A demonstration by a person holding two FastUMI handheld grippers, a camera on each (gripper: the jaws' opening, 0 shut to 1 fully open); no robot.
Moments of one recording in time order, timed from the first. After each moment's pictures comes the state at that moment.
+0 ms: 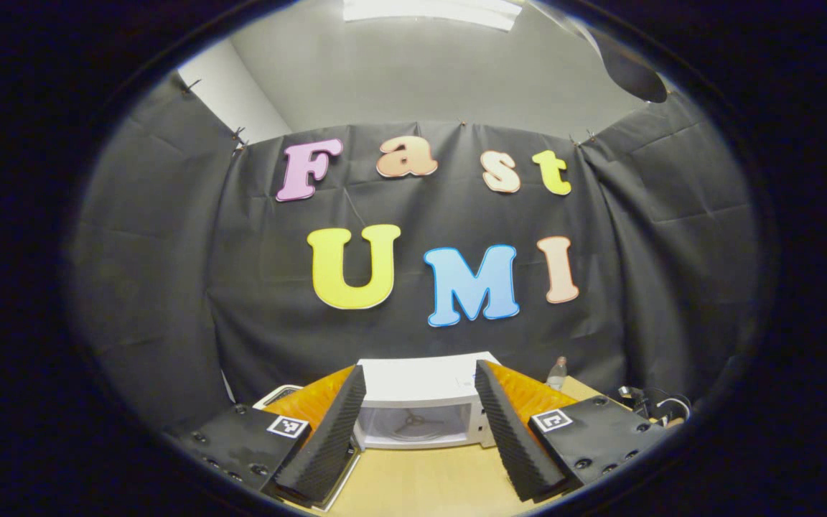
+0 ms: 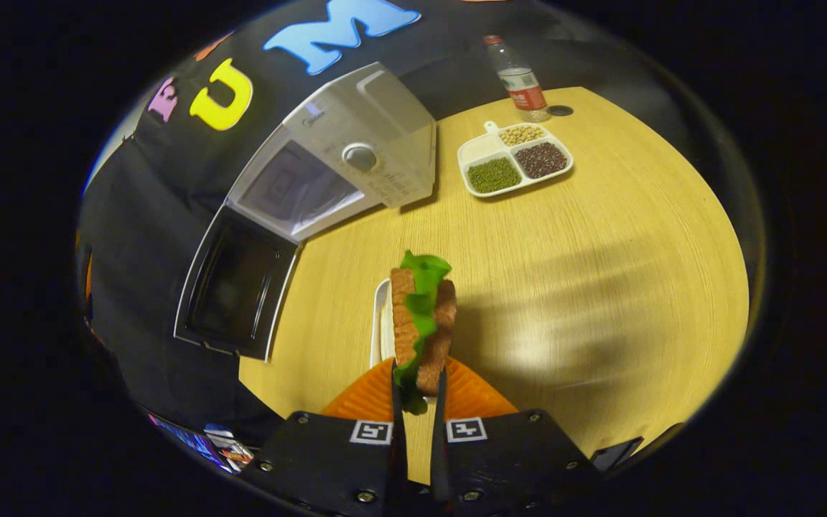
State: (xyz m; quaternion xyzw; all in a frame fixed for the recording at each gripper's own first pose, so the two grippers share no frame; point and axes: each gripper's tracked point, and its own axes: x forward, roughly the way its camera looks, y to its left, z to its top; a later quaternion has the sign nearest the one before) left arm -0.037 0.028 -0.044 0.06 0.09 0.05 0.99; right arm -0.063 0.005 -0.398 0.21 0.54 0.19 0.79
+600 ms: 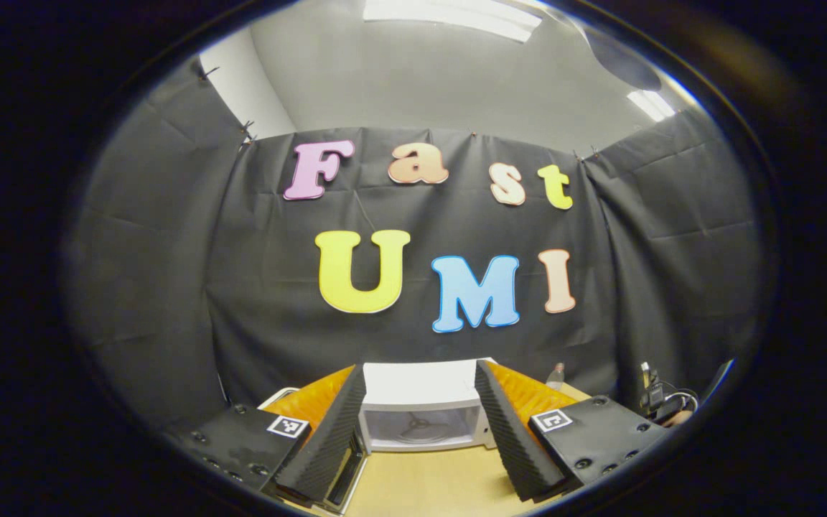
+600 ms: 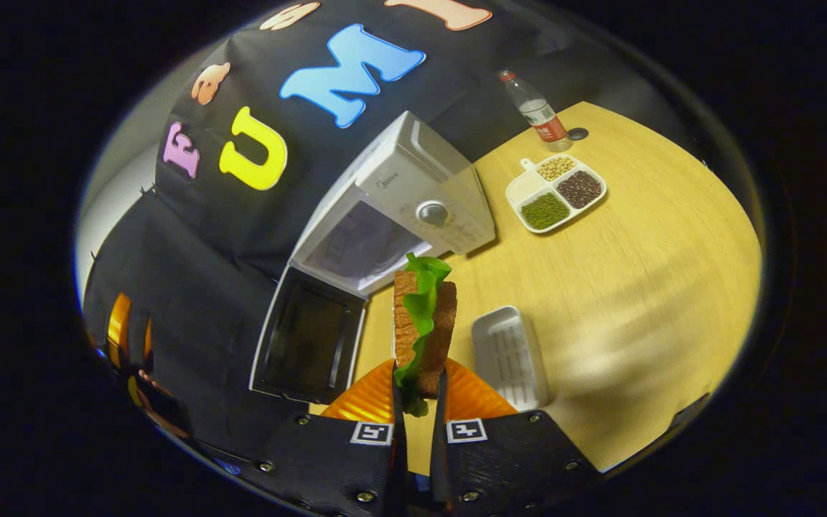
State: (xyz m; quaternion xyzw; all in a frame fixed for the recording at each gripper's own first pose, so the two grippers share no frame) left arm -0.051 0.092 -0.028 0.04 0.07 0.02 1.00; right arm -0.041 0.083 -0.297 0.36 0.42 0.20 0.81
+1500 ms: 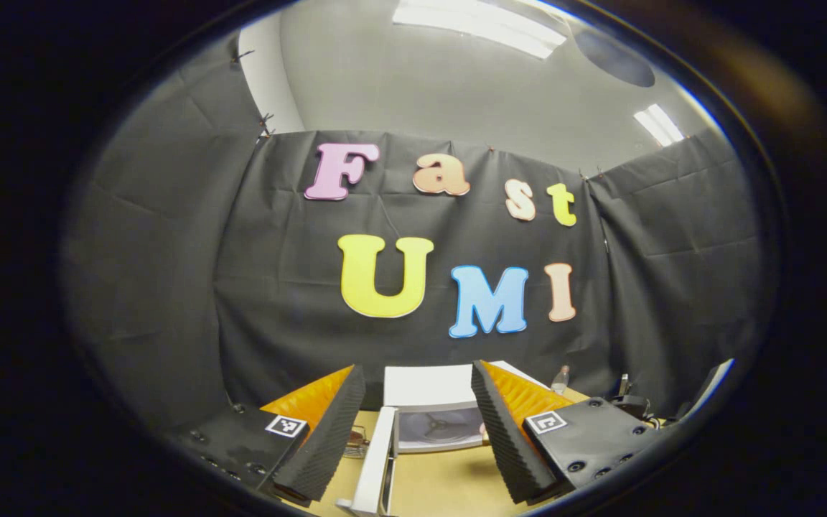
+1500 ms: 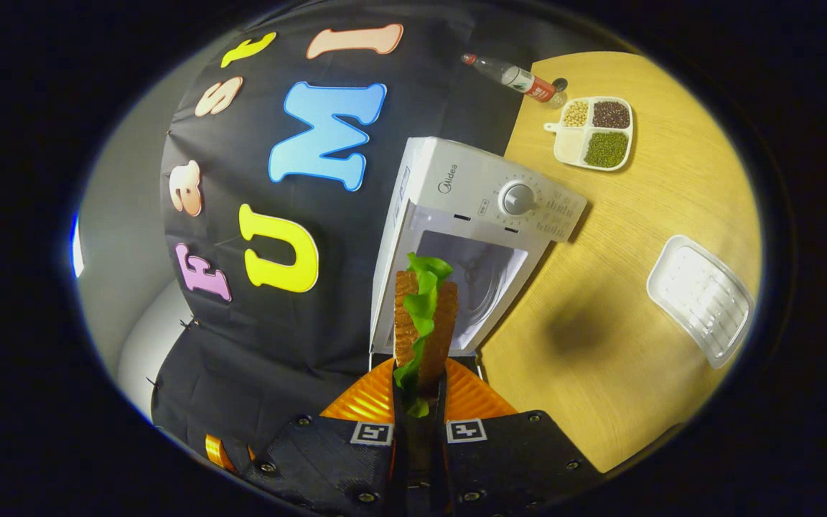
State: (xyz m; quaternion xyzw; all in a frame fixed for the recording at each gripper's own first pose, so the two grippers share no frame) left arm -0.079 0.211 -0.018 0.01 0.06 0.01 1.00; right arm 0.044 0.210 -0.271 0.59 0.30 0.12 0.74
